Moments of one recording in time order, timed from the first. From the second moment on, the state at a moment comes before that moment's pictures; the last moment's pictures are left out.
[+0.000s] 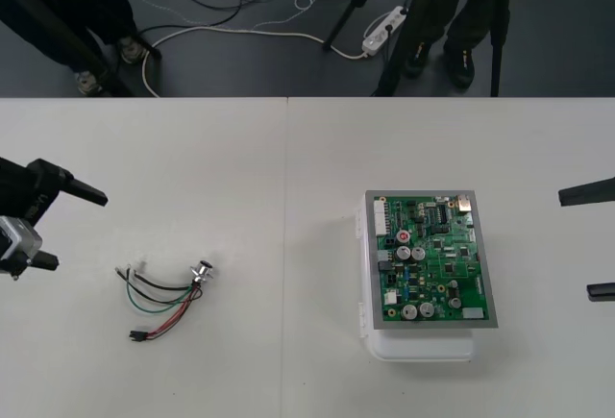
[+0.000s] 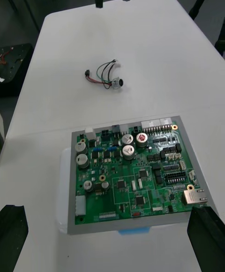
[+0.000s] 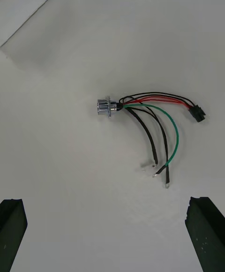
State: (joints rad) right arm 0.10 -1.07 -0.29 -1.88 1.00 -1.48 -0.19; left arm -0.21 1.12 0.01 -1.78 -1.50 -1.53 -0.55
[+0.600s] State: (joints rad) right arm 0.17 -1.13 -0.07 -1.76 0.70 -1.39 0.22; left arm -0.31 1.27 -0.33 -1.78 -1.39 -1.14 -1.08
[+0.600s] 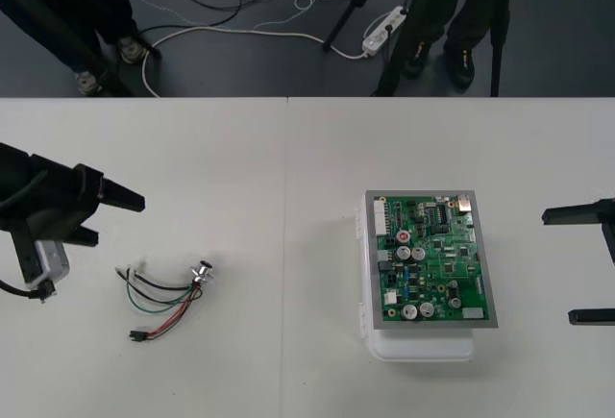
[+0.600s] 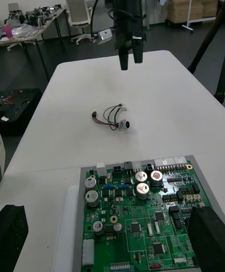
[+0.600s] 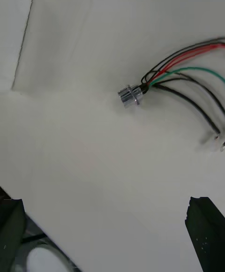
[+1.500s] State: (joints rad) right arm -0.10 -1.16 0.55 -1.35 0.33 -1.40 0.88; left arm -0.32 1.34 -0.35 -2.00 -1.50 -1.01 -1.76
